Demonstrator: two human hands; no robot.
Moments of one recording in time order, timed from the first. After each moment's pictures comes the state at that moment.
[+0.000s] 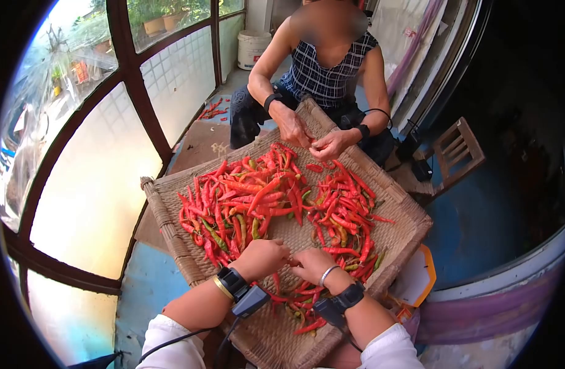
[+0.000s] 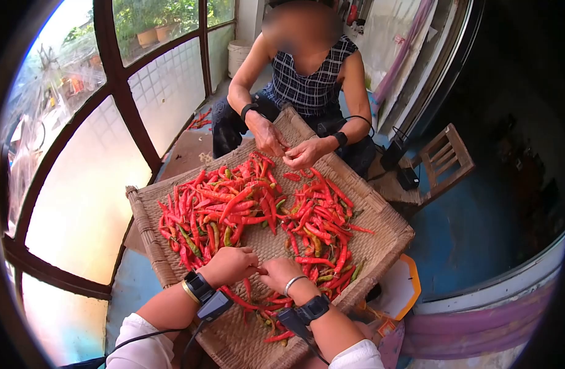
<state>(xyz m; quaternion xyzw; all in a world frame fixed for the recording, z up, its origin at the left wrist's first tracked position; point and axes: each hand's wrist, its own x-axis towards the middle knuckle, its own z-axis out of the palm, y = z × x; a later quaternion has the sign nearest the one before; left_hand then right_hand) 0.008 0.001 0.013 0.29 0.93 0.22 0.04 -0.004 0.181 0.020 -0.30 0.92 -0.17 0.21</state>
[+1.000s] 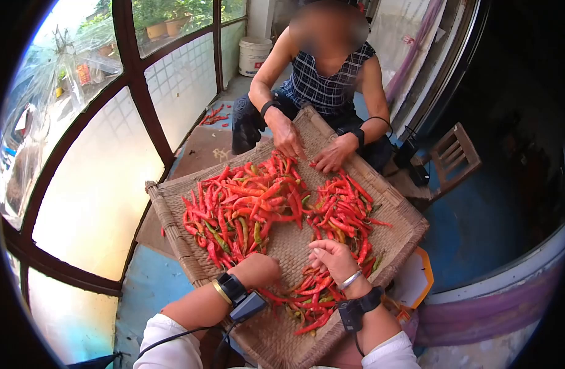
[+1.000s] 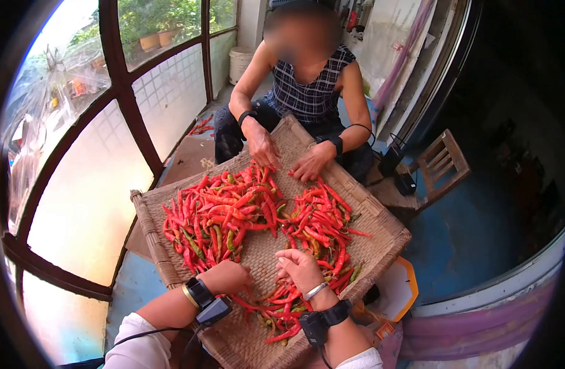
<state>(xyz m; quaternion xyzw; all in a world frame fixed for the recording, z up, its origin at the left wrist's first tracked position) 0.027 -0.007 0.004 0.38 0.91 0.05 0.14 0.012 0.209 0.051 0.00 0.68 -0.70 0.22</state>
